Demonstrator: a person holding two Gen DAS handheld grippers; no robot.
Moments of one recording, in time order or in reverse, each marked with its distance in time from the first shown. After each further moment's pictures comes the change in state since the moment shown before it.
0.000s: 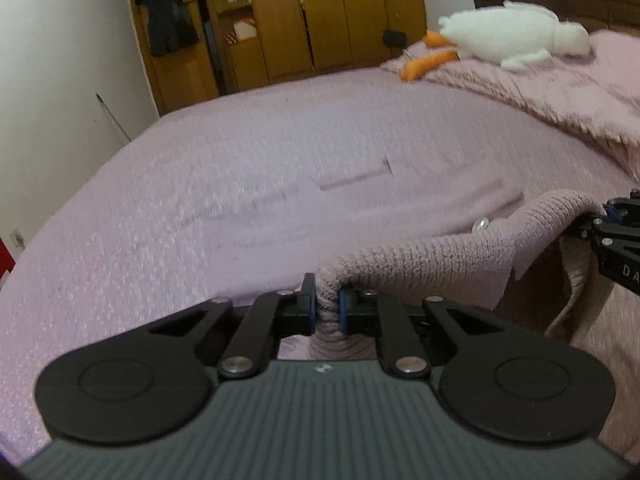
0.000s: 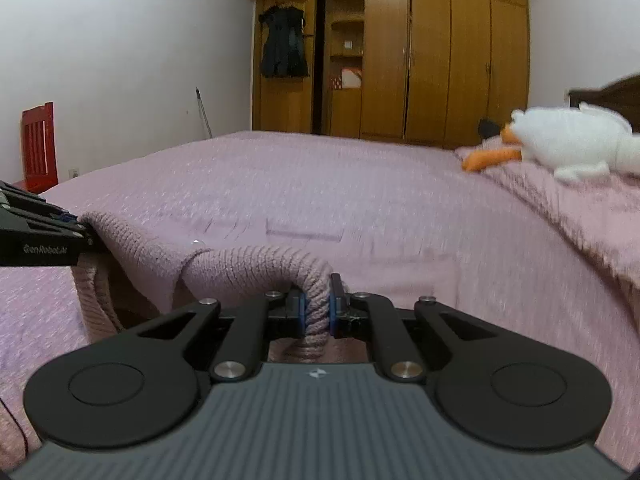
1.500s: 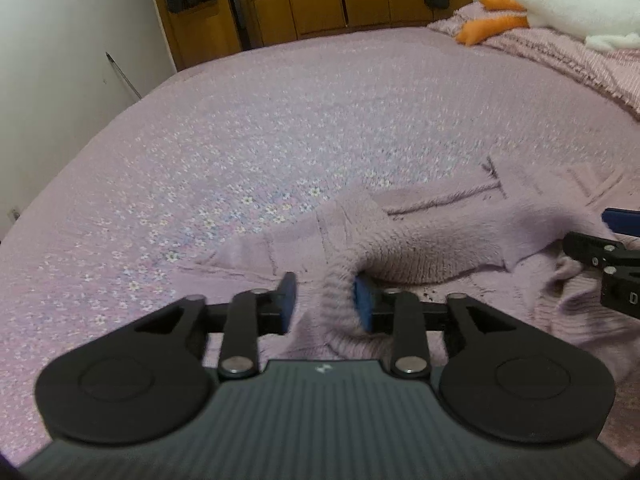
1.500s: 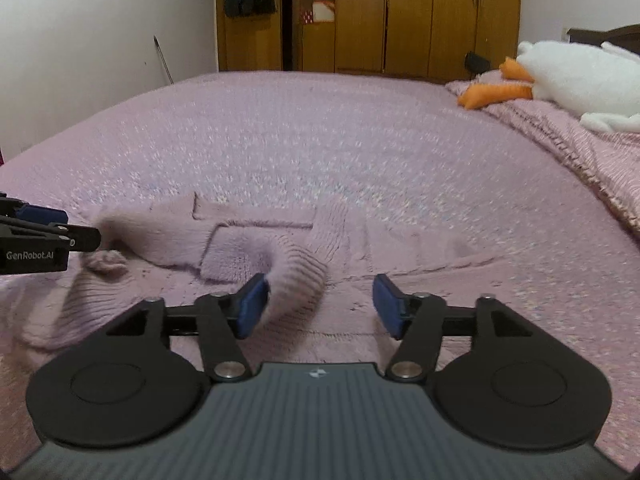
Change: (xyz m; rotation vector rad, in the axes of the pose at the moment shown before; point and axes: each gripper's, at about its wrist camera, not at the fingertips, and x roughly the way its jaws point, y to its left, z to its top) left arm 0.208 0.045 0.067 -0.041 0.136 0.078; right arm 0.200 -0.017 0.030 0.076 0.206 -0.067
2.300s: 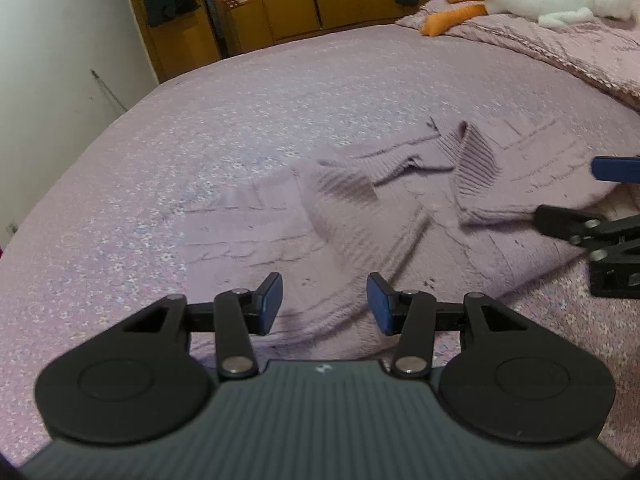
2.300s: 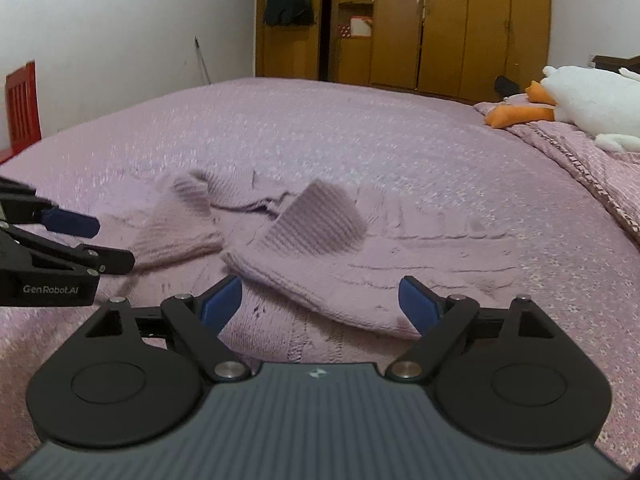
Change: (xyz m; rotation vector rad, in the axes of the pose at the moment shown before) left arm -0.063 -0.013 -0.060 0.086 -0.007 -0.048; right arm -0.059 0.020 -0.047 -0.091 -0.027 0.076
